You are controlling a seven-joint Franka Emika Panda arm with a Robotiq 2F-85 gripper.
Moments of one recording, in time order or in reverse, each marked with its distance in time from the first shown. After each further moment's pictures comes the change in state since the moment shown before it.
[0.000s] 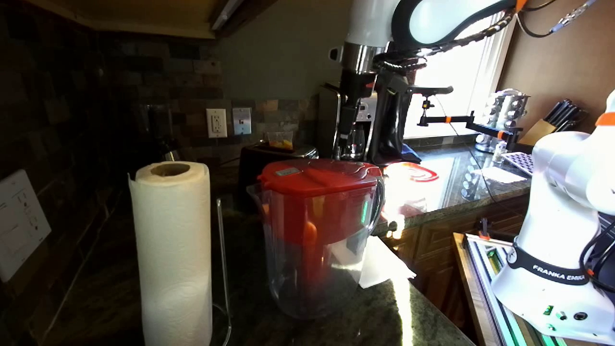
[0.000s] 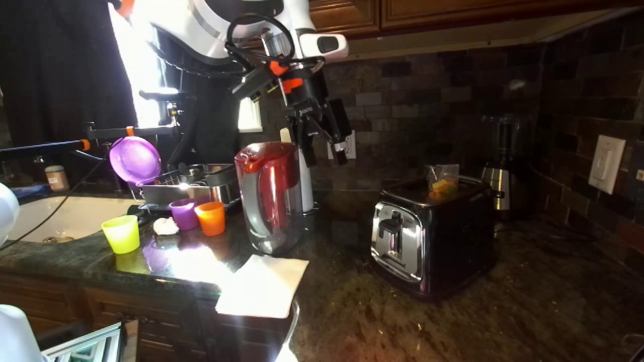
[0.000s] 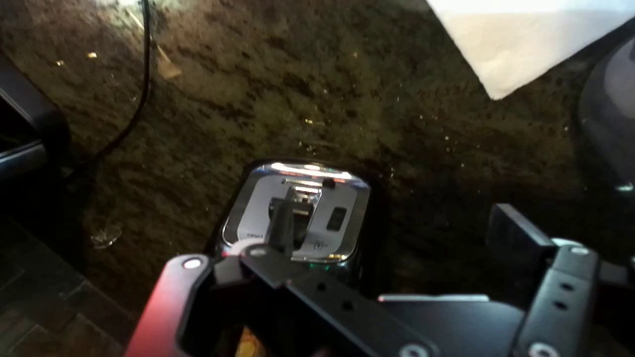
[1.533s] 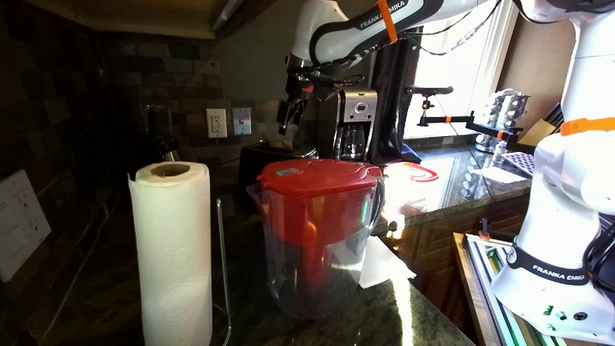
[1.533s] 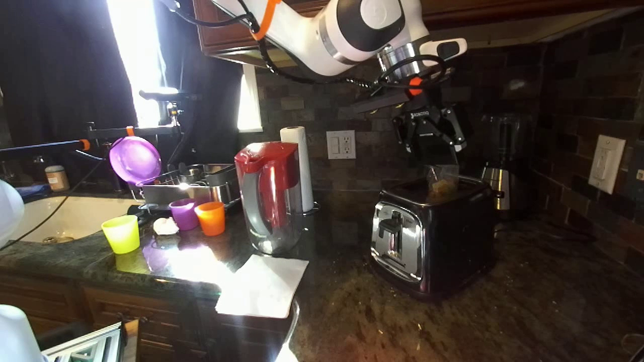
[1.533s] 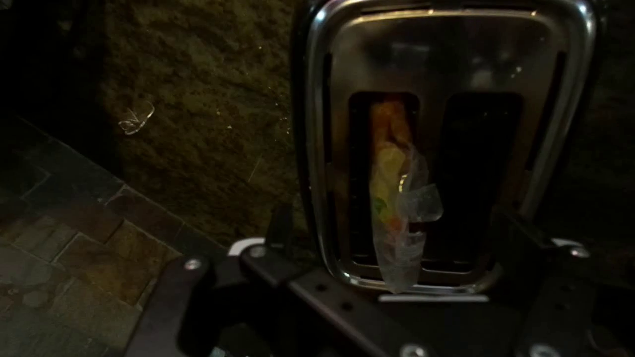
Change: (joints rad) arm -0.049 0.505 -0.121 0.461 0.002 0.220 -0.013
